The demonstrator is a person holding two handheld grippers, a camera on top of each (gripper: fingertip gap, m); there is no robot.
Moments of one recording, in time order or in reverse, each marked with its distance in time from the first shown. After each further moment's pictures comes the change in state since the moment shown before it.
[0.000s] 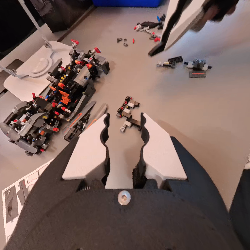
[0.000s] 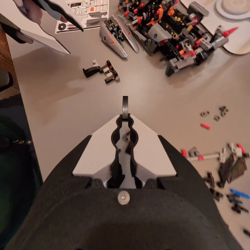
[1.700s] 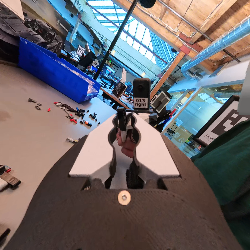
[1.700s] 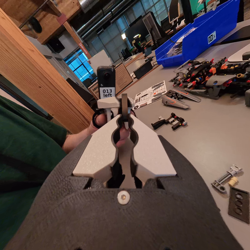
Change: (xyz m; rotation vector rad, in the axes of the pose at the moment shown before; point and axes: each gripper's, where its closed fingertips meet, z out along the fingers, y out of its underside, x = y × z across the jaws) left arm 0.089 -0.119 0.000 0.703 0.581 -0.666; right arm -0.092 -0.057 -0.031 0.634 -0.411 0.343
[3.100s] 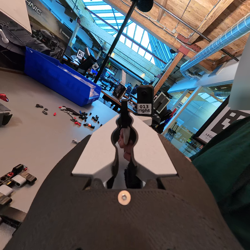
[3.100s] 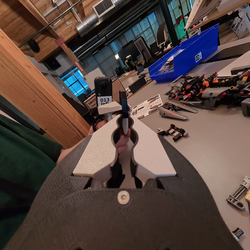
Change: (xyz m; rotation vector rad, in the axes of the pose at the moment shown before) left arm -0.002 -0.013 -0.014 0.010 0.007 0.027; right arm -0.004 -0.011 0.015 0.126 0.056 -0.008
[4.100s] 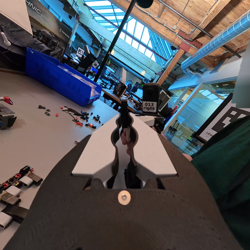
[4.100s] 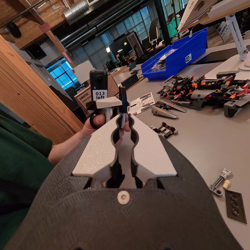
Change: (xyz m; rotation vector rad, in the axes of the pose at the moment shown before) left arm -0.003 -0.005 -0.002 -0.019 0.000 0.009; right arm 0.003 -0.002 -0.007 -0.039 0.067 -0.065
